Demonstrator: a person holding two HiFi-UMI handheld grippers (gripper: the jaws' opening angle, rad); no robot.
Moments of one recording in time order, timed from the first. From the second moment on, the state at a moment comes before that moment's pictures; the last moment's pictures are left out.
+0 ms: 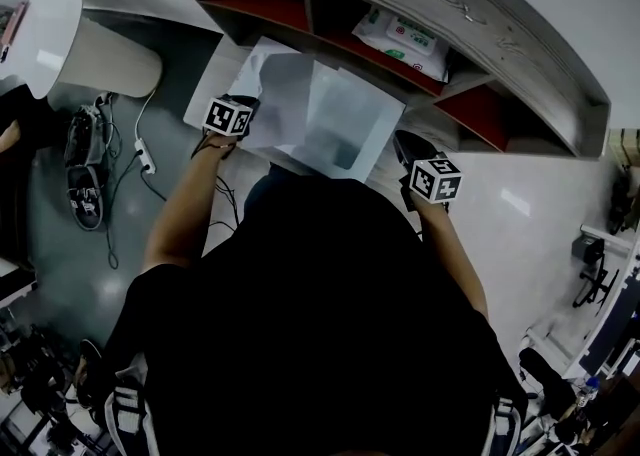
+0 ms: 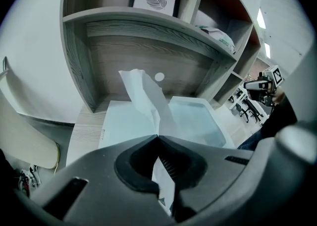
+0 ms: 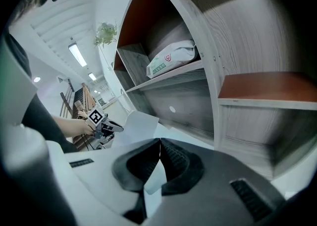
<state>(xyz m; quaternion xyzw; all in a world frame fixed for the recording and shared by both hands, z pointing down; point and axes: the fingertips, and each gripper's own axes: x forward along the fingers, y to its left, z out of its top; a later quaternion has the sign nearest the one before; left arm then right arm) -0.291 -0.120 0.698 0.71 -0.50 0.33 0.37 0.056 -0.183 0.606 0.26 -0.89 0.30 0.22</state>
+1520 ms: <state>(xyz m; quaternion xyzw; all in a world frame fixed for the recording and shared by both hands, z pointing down) -0.282 -0.097 0.658 0.71 -0.54 0.30 0.35 0.050 -0.174 0.597 0.21 -0.91 0.28 0.22</state>
